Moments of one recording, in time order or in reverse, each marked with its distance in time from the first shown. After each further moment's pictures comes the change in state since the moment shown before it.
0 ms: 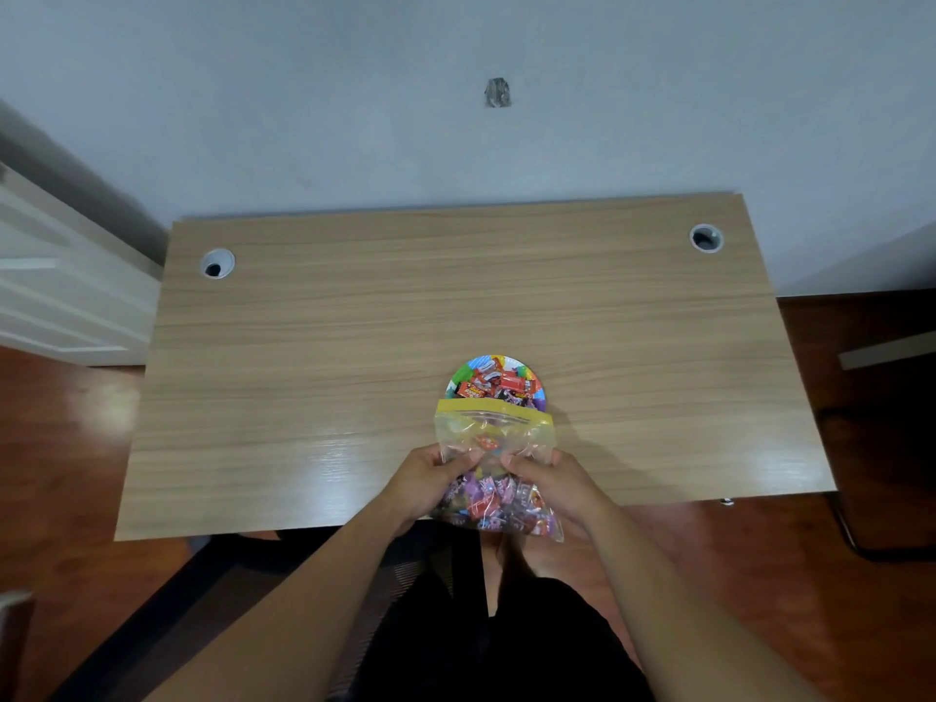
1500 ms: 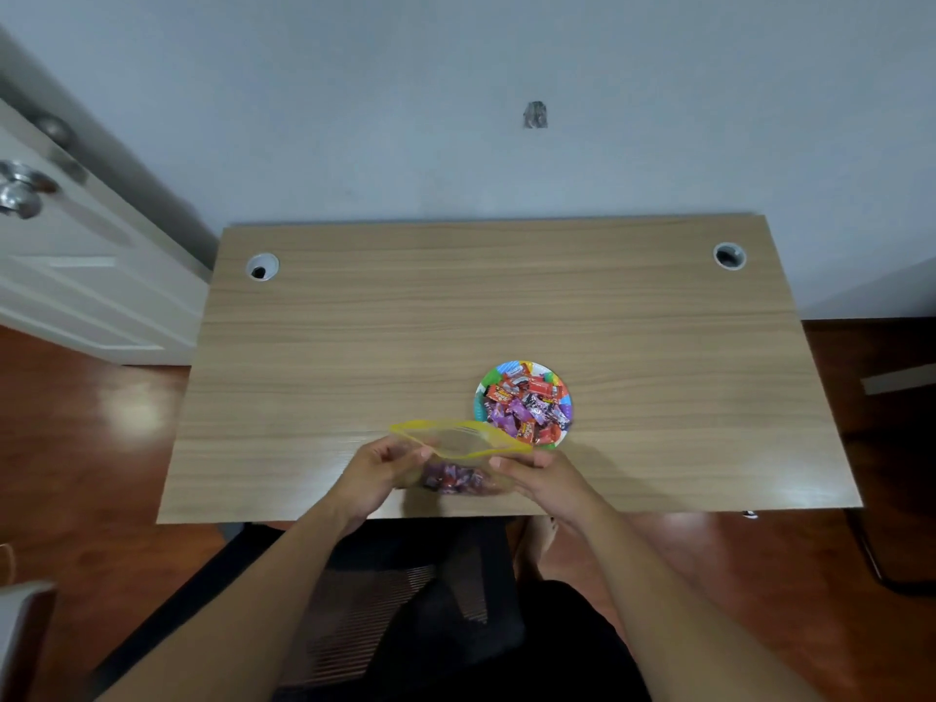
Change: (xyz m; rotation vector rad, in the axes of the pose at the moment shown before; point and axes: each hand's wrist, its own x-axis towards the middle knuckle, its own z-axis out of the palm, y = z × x) left_hand -0.027 -0.022 -0.104 0.000 0.121 0.188; right_hand -0.006 -0.002 0.054 -0.076 -0.112 -0.139
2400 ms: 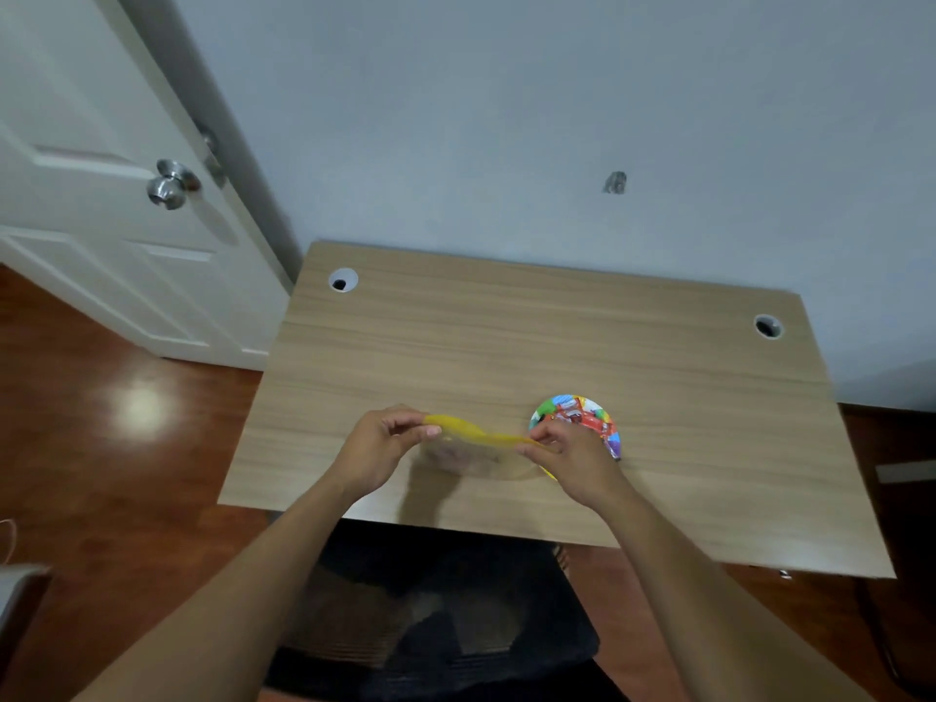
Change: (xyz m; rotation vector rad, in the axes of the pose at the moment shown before) left_hand -0.032 0.034 -0.101 0.124 0.072 0.406; right_hand -0.006 -0.082 0.064 -0.686 0.114 -0.358
